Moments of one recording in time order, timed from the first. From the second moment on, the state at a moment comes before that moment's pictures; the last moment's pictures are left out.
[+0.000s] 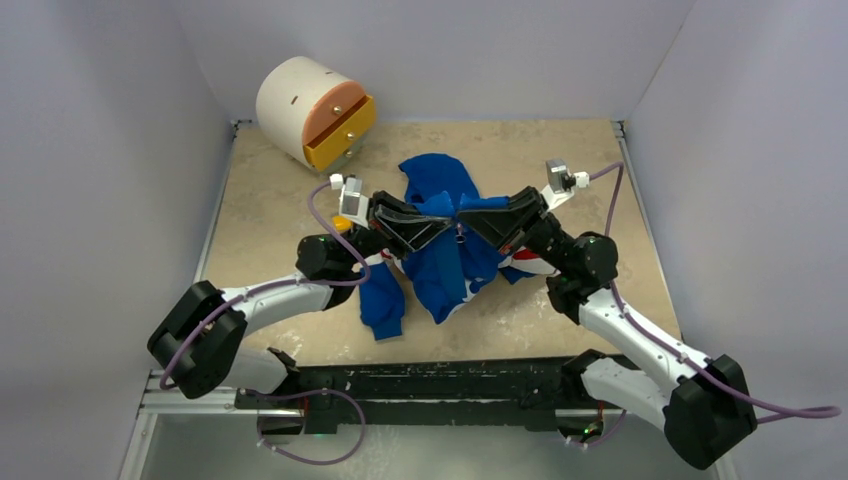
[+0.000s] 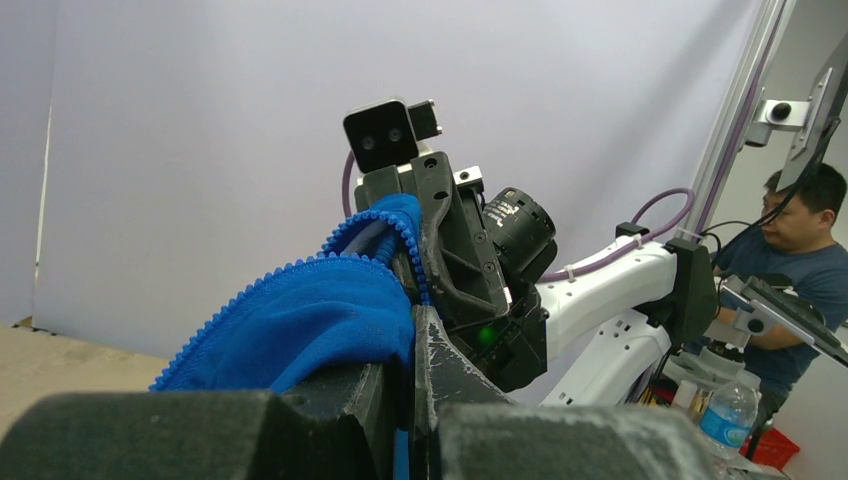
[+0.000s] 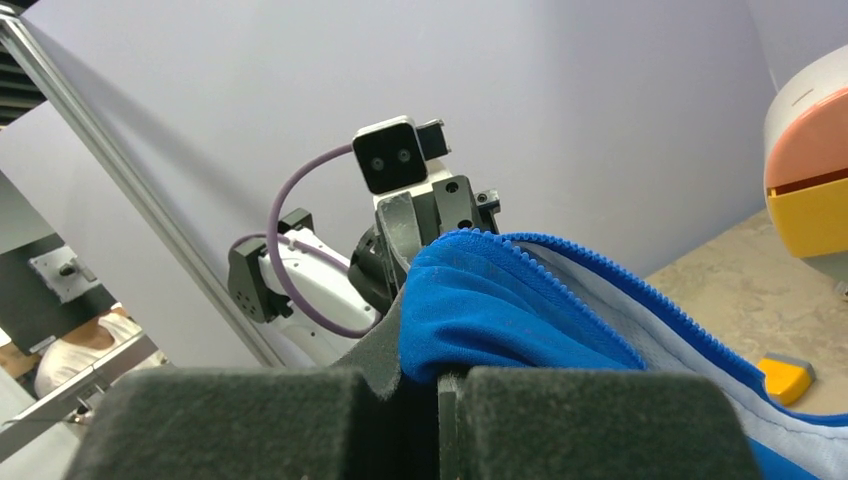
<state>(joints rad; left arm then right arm) -0.73 1.37 0.65 1.49 0.53 -0.75 0.51 1.00 0.57 1.07 -0.59 1.05</state>
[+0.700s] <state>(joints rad) -0.73 1.33 0.65 1.49 0.51 -0.72 0.51 1.02 0.57 1.10 -0.60 1.06</state>
